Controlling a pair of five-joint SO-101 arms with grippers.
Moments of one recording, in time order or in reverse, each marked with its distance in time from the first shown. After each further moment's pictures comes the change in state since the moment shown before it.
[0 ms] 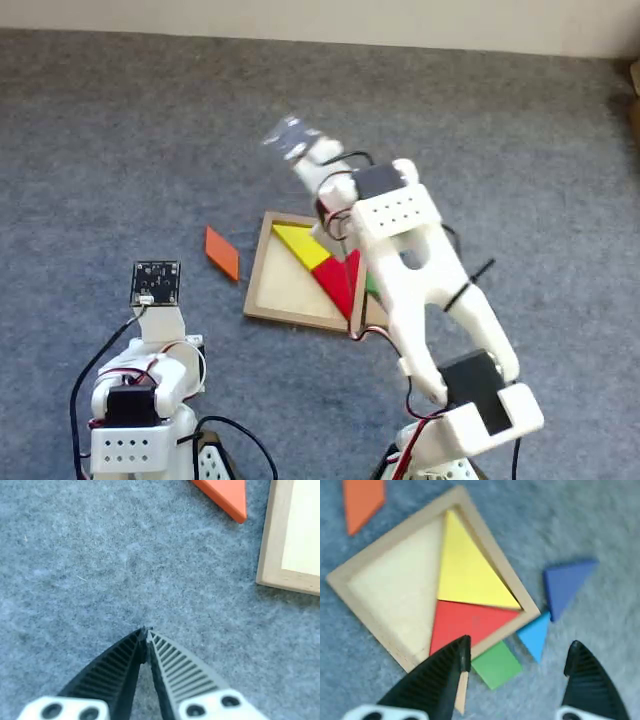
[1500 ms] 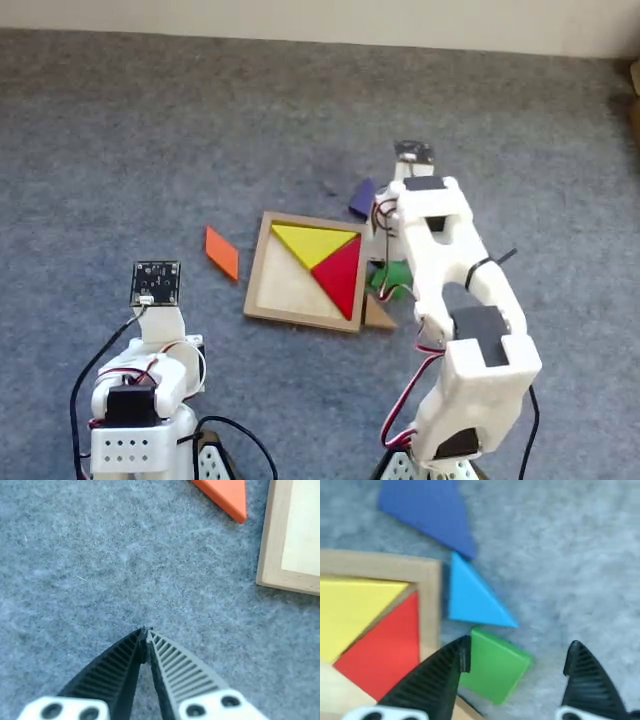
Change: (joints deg) left arm 0.0 0.0 0.0 0.0 0.0; right arm 13.7 17.9 7.6 -8.9 -33.8
